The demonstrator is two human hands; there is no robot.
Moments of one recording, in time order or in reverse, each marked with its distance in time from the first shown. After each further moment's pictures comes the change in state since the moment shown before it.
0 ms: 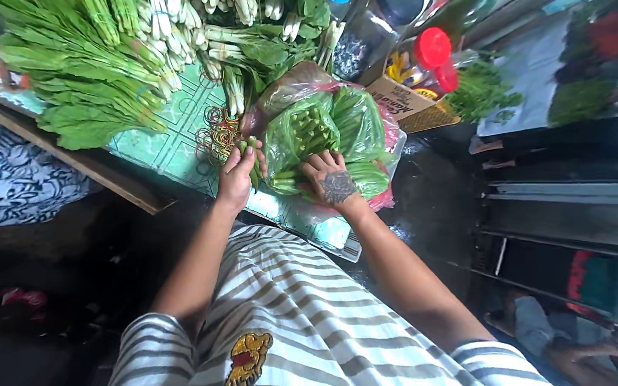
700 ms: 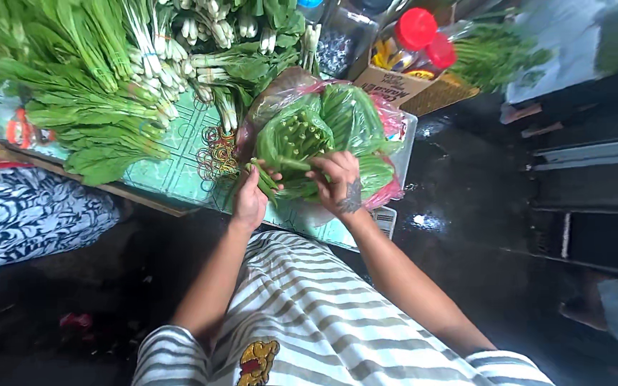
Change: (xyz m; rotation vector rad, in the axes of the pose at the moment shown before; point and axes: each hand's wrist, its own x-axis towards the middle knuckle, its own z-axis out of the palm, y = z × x) left_hand -0.013 -0.027 0.024 -0.137 -0.059 -0.082; right_hand -0.019 -0.024 -0.027 0.370 0.597 0.225
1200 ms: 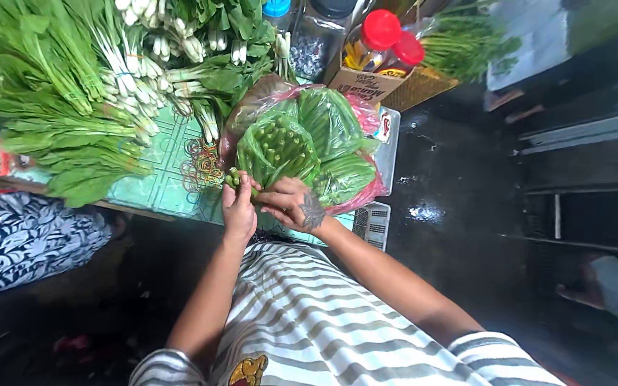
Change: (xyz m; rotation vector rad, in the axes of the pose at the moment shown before) left_hand -0.004 -0.008 0.026 0.105 0.170 0.169; right_hand -0.014 -0.016 0.025 0.302 -0.204 -0.201
